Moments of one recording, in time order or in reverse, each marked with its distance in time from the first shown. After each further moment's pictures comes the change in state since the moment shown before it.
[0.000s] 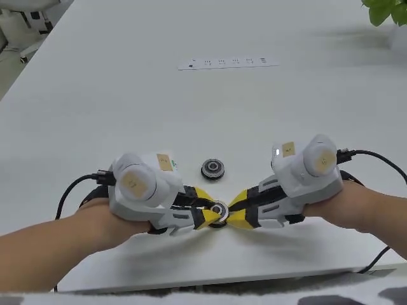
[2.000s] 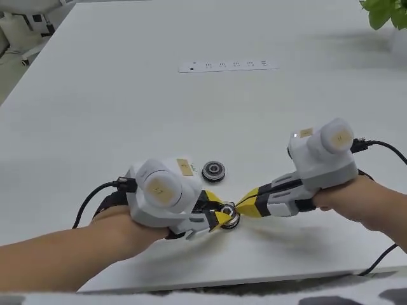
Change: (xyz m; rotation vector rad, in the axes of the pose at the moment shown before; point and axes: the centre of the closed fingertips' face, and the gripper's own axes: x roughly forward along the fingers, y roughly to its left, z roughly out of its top) left arm 0.011 -0.003 0.006 -0.018 0.034 0.066; right arm -0.019 -0.007 0.008 0.269 -0.059 0.009
